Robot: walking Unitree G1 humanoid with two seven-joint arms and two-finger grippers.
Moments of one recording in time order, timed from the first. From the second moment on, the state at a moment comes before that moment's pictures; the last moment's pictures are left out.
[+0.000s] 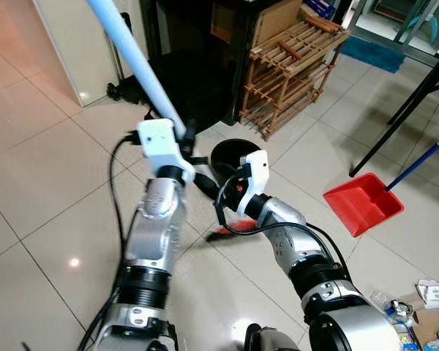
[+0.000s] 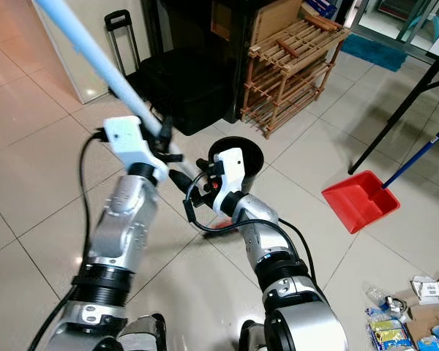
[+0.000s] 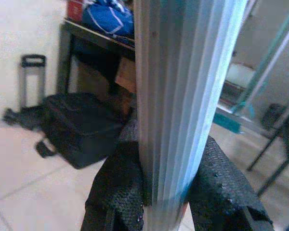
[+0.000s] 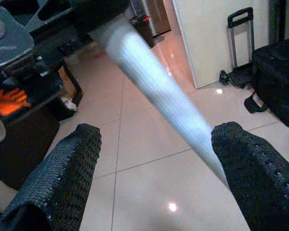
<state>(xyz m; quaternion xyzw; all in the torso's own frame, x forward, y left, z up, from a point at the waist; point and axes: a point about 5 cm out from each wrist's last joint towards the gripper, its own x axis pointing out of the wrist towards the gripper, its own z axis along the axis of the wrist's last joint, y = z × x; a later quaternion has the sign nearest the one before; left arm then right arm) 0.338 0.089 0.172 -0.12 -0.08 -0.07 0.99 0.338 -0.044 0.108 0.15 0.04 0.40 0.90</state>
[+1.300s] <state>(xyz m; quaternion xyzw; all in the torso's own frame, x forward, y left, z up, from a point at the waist) 0.334 0.069 0.167 -0.12 -0.03 -0.14 0.98 0.346 -0.064 0.106 0.10 0.05 0.42 0.90</state>
